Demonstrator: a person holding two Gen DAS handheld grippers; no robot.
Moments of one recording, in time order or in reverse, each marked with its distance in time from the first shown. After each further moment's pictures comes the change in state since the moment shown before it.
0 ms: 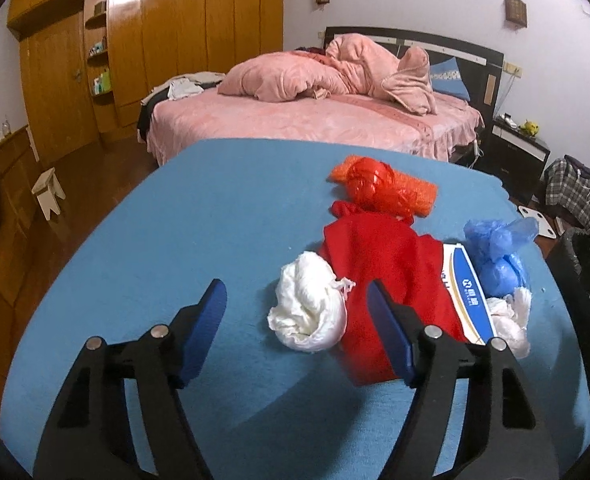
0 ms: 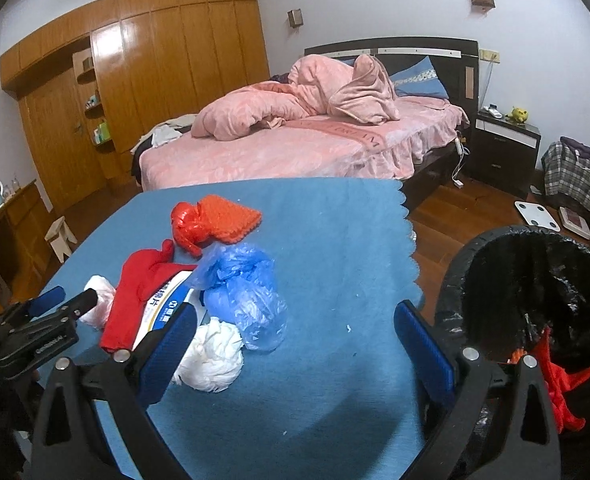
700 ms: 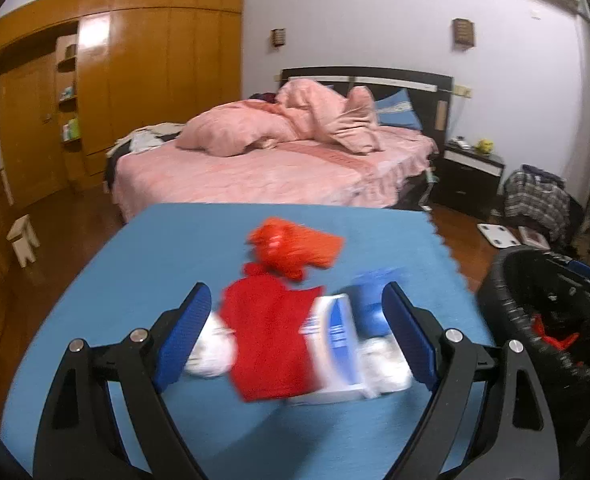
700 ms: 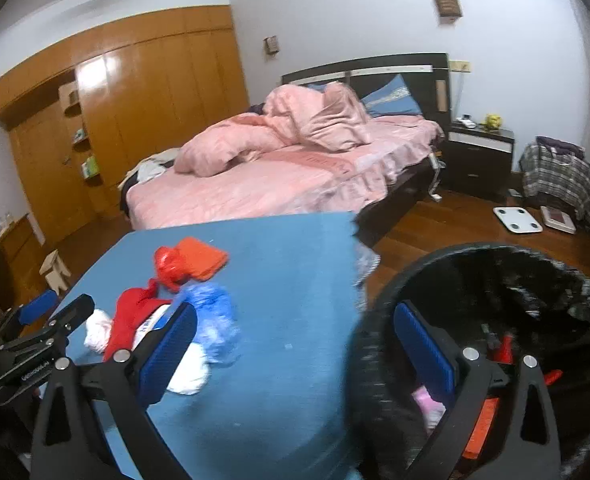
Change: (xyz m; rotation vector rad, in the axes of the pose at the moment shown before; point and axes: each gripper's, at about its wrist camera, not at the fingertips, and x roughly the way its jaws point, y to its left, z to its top) left arm -0.057 -0.072 0.017 0.073 -0.170 -0.093; right arm -0.045 -0.037 0.015 0.062 -0.094 -0.030
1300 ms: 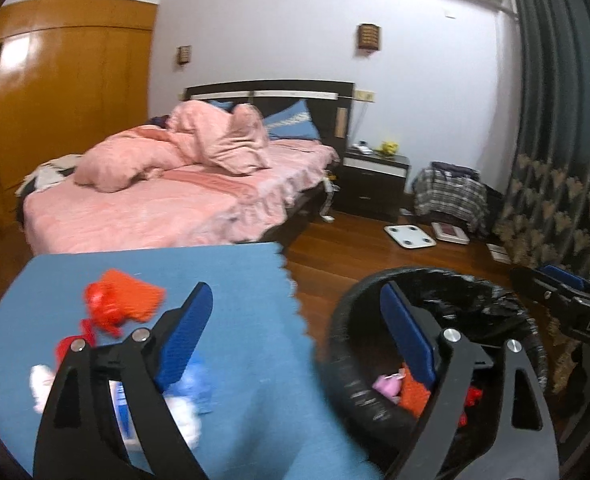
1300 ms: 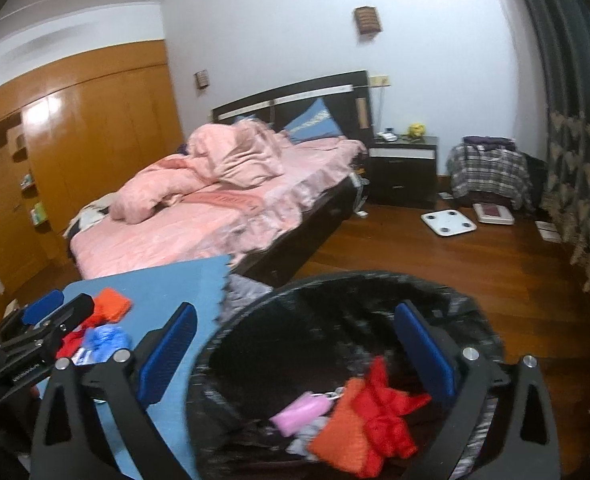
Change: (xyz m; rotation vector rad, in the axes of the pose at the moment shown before) left arm -0.004 -0.163 0.030 0.106 -0.057 -0.321; right arm -0.078 -0.144 0.019 0.120 -0.106 -0.188
